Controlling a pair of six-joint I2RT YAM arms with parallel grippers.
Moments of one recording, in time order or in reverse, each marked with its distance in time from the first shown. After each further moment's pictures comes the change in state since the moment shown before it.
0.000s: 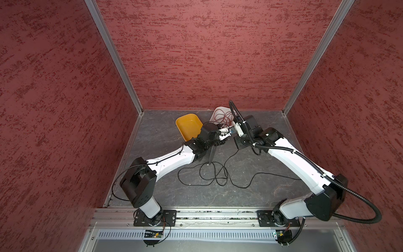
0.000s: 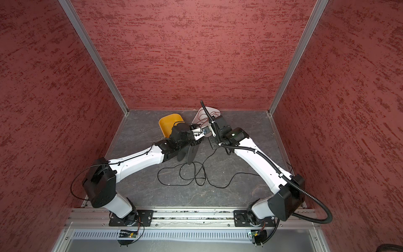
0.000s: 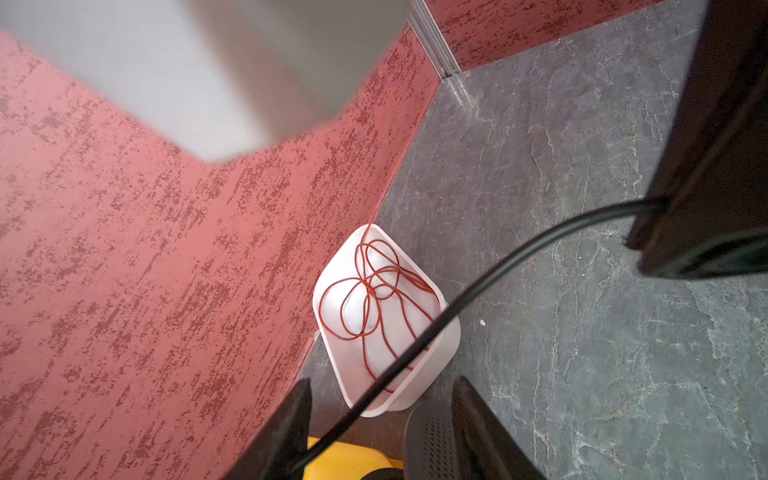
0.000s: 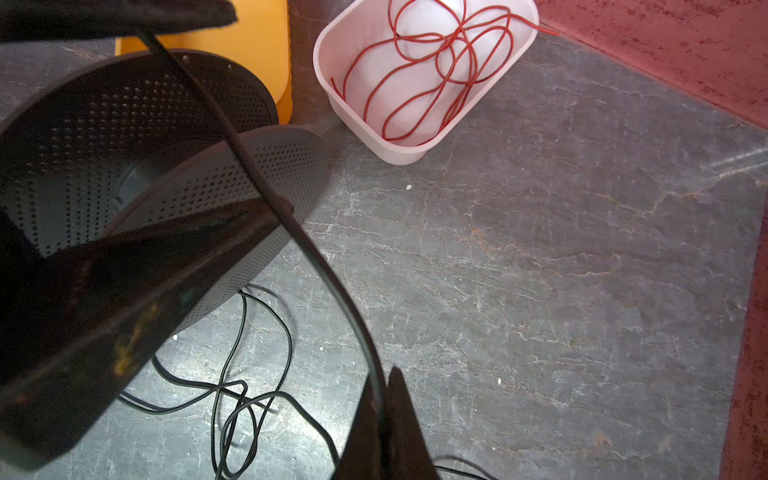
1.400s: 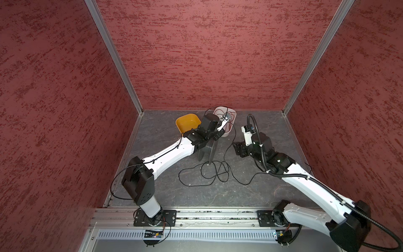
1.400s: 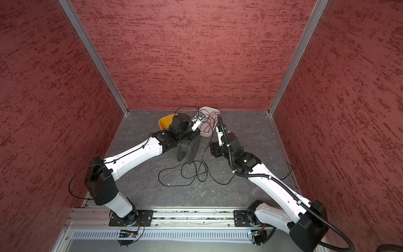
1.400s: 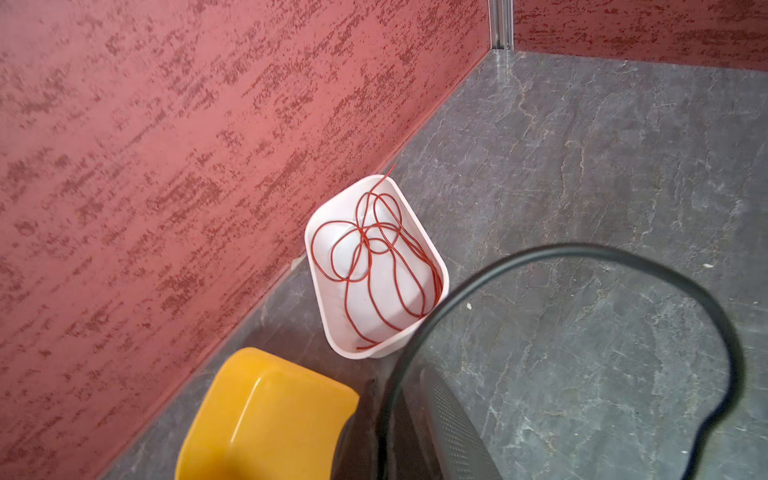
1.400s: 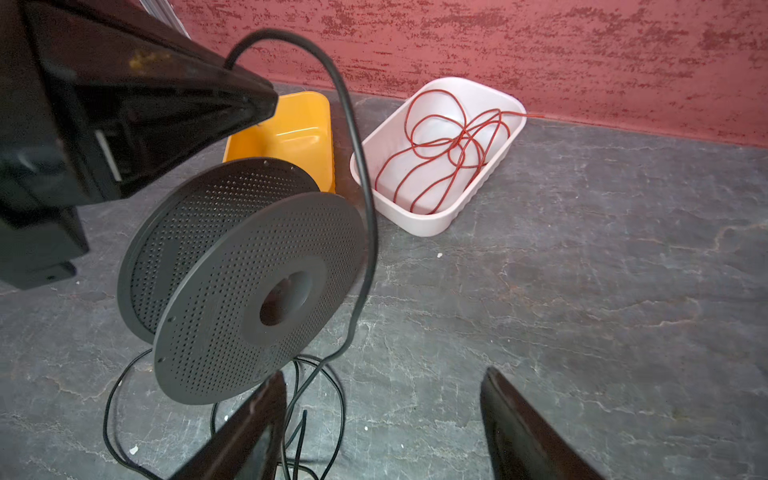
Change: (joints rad) left arm 0.035 0.022 0.242 -0.380 -0.080 -0.383; right arm 0.021 -0.389 -0.570 0.618 -0.036 0.141
